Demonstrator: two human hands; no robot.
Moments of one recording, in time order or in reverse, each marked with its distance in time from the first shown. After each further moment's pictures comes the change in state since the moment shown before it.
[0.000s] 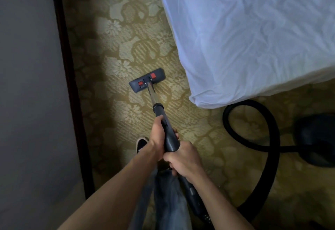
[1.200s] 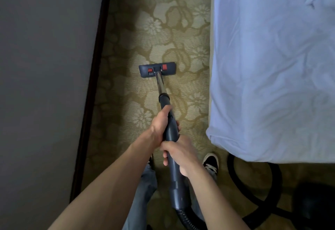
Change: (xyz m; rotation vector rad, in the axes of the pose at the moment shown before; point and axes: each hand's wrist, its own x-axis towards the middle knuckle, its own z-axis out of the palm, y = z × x) left_hand 0.029 0.151 0.002 -0.030 -0.027 0.093; right_hand 0.082 -0.154 0.014 0.018 -0.211 0.106
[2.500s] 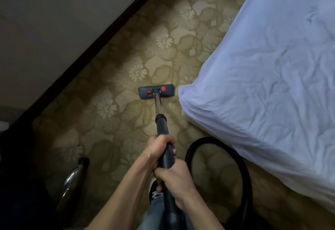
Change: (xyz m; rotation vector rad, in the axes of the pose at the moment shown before) left_hand -0.059 -0.407 0.195 -0.419 0.235 0.267; right_hand -0.130 0.305 -0.274 -0.454 -0.223 -0.081
